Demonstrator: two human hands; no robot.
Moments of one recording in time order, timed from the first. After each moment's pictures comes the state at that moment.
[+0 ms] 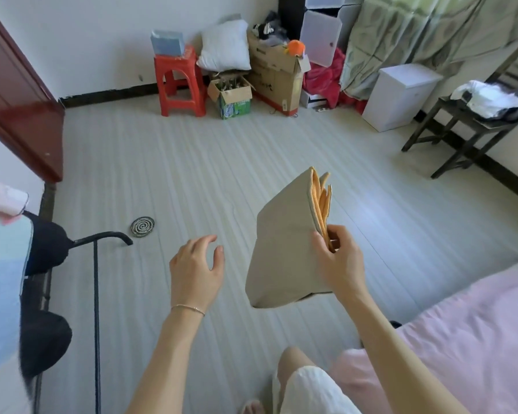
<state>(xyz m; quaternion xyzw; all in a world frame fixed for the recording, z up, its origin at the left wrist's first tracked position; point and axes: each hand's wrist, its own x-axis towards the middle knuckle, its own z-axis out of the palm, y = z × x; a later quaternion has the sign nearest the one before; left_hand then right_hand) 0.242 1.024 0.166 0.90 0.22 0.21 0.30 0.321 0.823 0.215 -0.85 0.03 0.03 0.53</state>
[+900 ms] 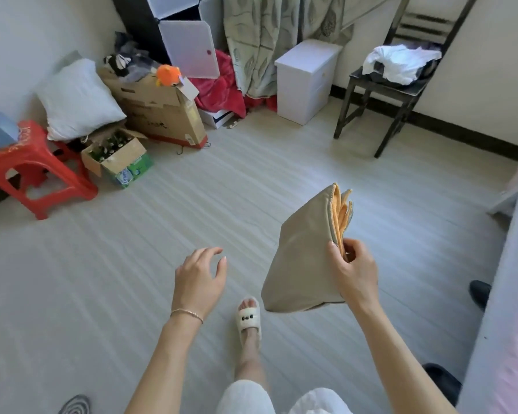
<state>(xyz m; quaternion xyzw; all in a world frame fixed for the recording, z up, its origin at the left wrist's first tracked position) 0.827 1.033 0.150 0.96 0.00 0.05 0.28 0.802 0.789 0.159 -0.79 0.27 -0.08 0.55</state>
